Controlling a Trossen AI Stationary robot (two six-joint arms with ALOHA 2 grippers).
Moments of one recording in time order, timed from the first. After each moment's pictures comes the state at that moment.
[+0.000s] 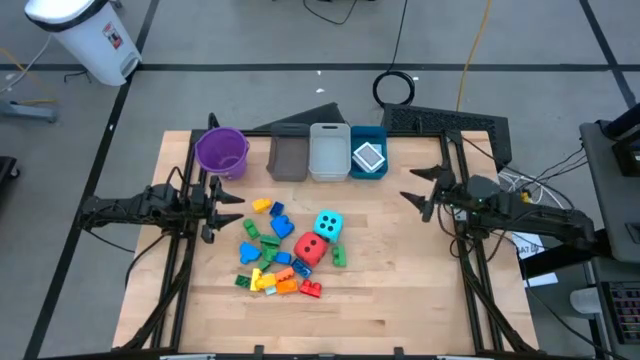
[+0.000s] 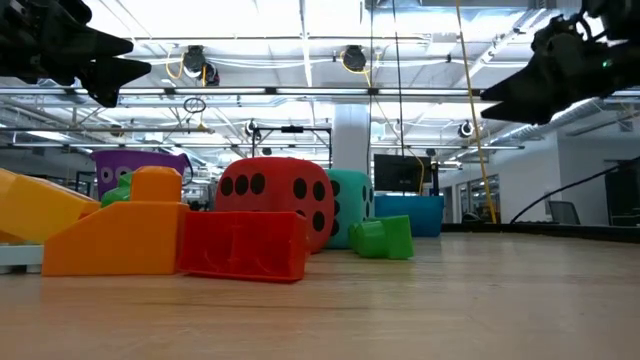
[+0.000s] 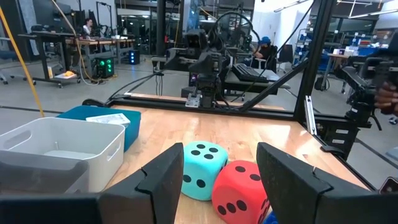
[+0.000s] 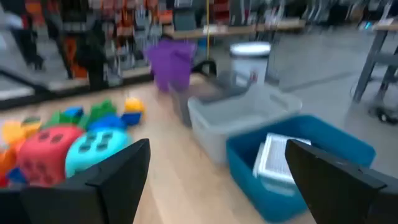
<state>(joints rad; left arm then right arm) -0.05 0.01 0.15 -0.12 -0.05 -0.08 -0.20 0.19 0.20 -0.11 0.21 0.09</state>
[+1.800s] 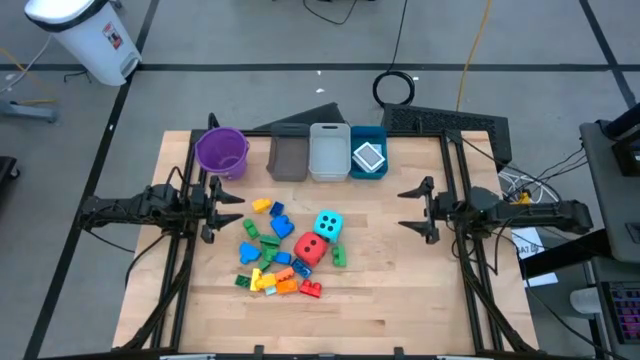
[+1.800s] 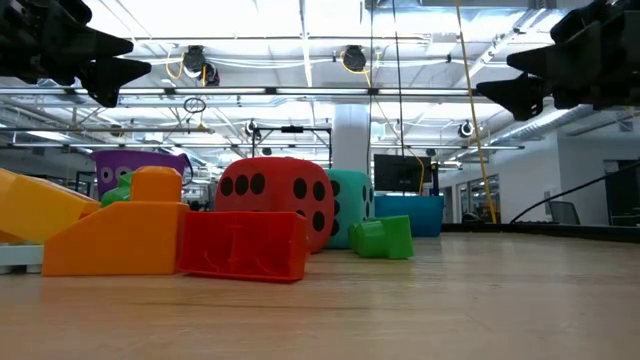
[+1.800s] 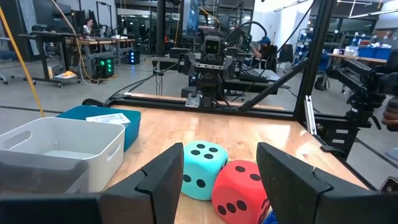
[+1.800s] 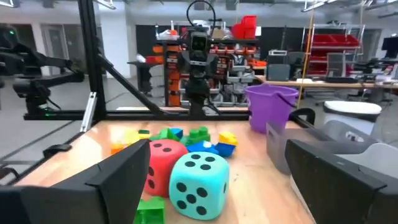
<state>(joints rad) -0.05 0.01 0.15 -0.12 -0.05 -0.08 -0.03 0.19 0.01 0.26 -0.03 -0.01</state>
